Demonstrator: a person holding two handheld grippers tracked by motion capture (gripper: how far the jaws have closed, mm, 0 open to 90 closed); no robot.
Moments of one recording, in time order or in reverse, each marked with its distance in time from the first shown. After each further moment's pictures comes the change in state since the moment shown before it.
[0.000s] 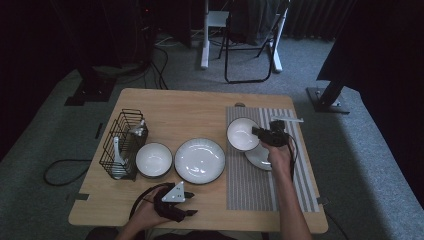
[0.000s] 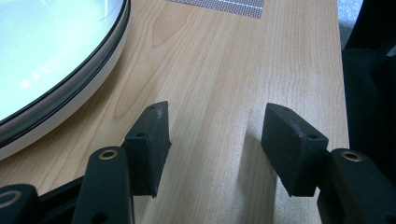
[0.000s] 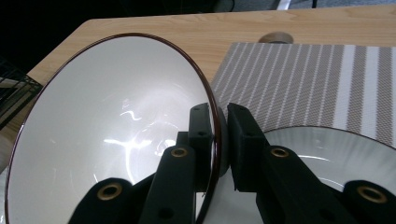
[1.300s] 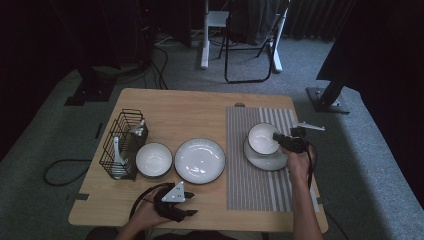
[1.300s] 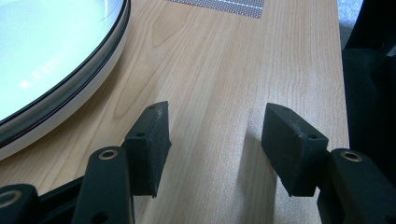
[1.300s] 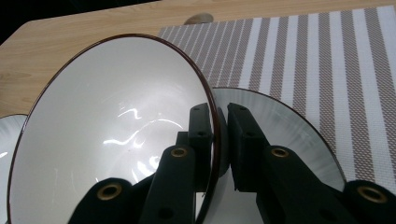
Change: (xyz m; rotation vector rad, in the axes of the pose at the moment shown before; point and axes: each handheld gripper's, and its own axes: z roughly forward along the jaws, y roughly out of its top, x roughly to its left) left arm 0.000 0.000 0.000 0.000 0.000 0.000; right arm -0.059 -0.022 -0.026 0.010 -0.127 0.092
